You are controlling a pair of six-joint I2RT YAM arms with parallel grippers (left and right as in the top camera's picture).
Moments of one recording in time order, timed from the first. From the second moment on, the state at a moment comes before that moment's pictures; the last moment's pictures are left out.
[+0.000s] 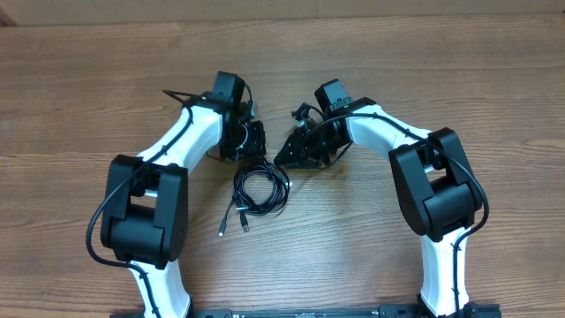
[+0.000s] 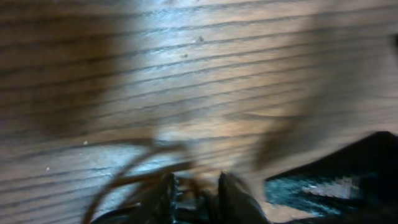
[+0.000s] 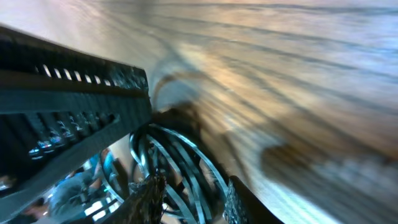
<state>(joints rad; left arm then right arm) -0.24 2.00 1.38 -0.75 0.38 -0.33 0.41 2.20 1.45 -0.61 -0.89 0.35</state>
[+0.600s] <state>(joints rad) -0.25 1.99 1.39 -1.06 0.36 -0.28 0.41 2.20 1.45 -0.54 -0.89 0.40</state>
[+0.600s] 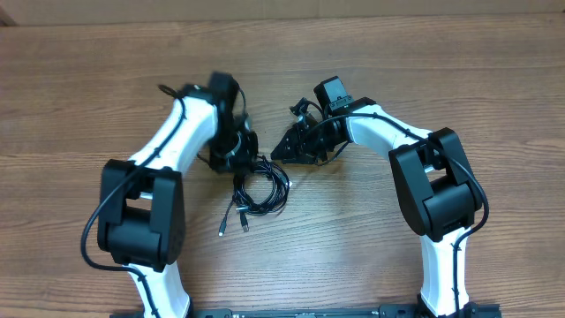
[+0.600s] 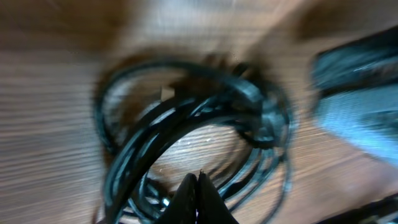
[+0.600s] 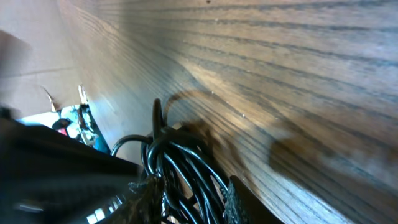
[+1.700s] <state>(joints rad) -0.27 1.97 1.23 -0.80 0.29 -0.28 0.50 2.20 1.45 -0.56 -0.66 0.44</state>
